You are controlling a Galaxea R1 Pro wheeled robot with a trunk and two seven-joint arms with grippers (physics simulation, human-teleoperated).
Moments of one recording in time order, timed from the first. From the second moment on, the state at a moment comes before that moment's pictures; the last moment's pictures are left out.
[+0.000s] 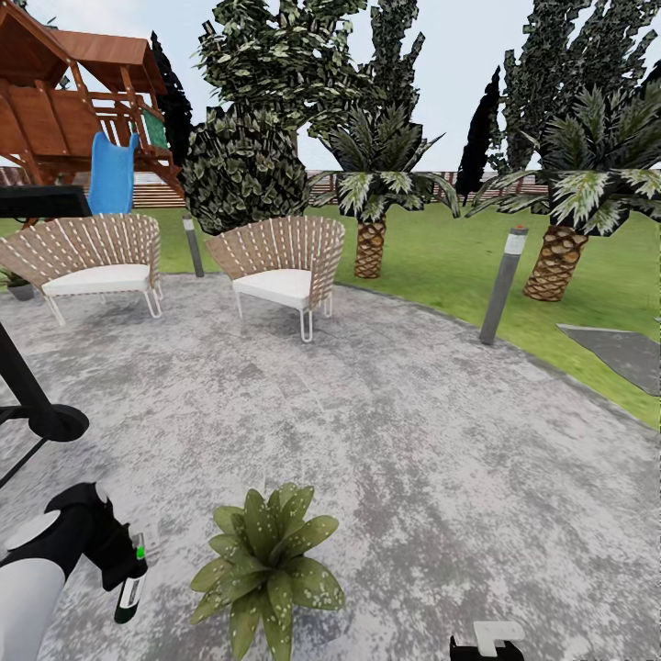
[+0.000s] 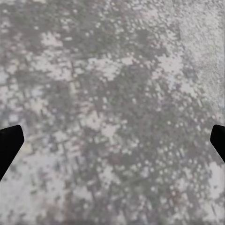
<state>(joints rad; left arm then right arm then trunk) -0.69 0.28 0.30 -0.63 -1.29 0.21 -1.30 -0.41 -0.03 0.17 -0.09 -0.08 -0.31 -0.24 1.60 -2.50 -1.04</state>
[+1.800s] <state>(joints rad) -0.73 0.29 0.31 -0.68 -1.28 0.39 -1.40 -0.41 -0.04 0.17 -0.09 -0.09 -0.32 -0.25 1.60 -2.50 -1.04</state>
